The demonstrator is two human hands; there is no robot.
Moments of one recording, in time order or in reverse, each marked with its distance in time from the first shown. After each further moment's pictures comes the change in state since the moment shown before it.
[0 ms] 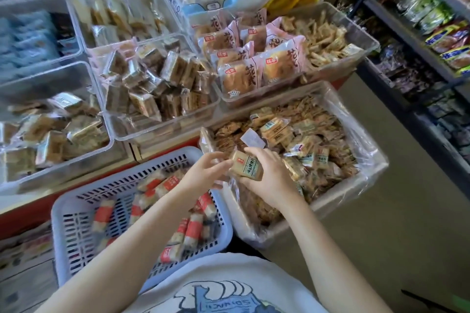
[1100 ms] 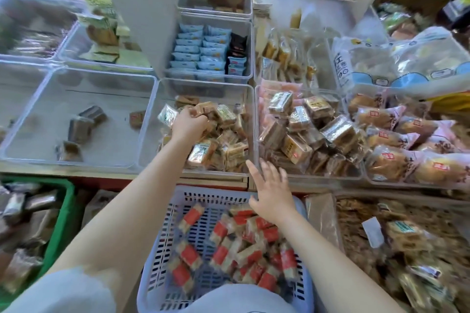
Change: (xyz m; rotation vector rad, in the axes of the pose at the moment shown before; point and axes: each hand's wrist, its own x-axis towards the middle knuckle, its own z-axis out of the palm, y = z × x) left_hand -0.006 0.002 -0.372 -0.058 0.903 0.030; right_hand 0.145 -0.201 0.197 -0.709 -0.416 -0.409
